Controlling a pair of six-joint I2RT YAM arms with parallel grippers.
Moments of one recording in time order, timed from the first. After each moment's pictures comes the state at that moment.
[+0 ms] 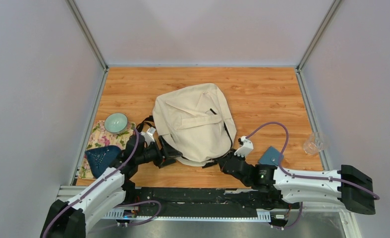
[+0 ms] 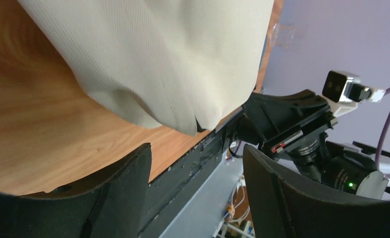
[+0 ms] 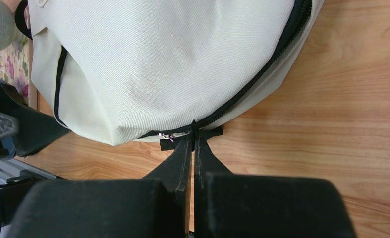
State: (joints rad) left arm -0.37 0.75 0.20 0.00 0.58 -1.10; right arm 1.28 0.91 0.33 -0.15 0.64 1.25
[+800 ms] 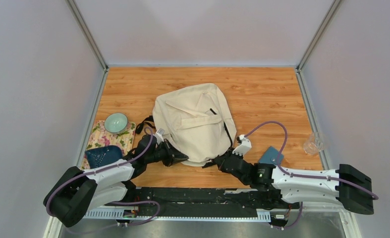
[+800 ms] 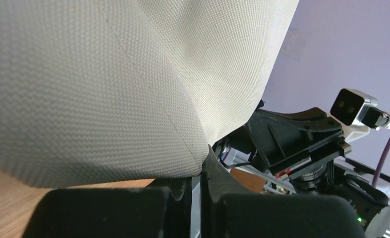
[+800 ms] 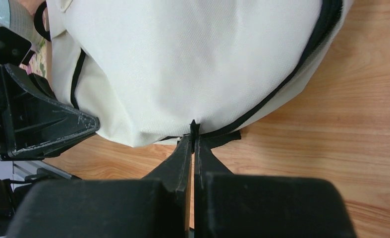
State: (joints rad) left arm -0.60 1.07 0.17 0.35 0.43 -1.31; right arm 1.27 0.96 0.35 -0.09 0.61 1.24
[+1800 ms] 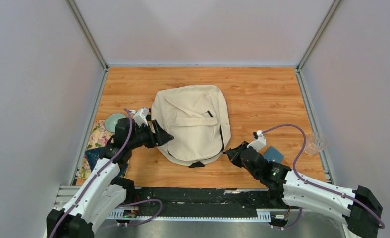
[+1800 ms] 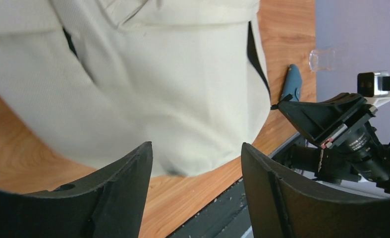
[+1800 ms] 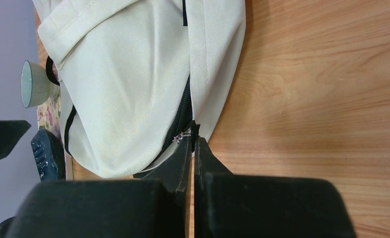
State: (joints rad) left arm -0.26 0.78 0.47 -0.26 0.51 -0.64; right arm 1.00 0.70 0.26 -0.16 0.50 1.21
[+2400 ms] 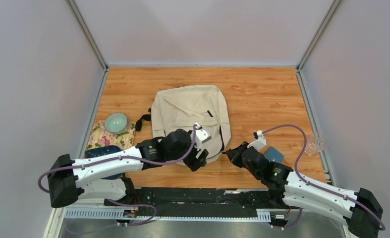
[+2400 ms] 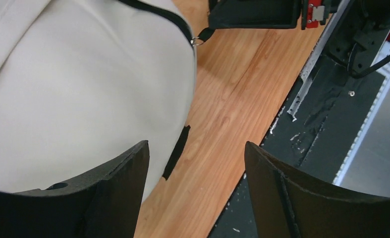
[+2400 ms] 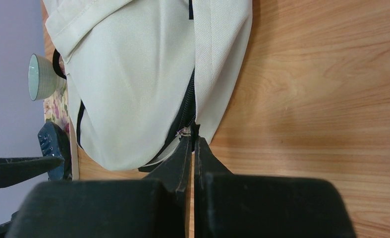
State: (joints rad) left arm -1.07 1.10 0.77 -0.30 0.05 -0.21; right arm 1.00 0.68 0.26 -0.17 0.46 1.20
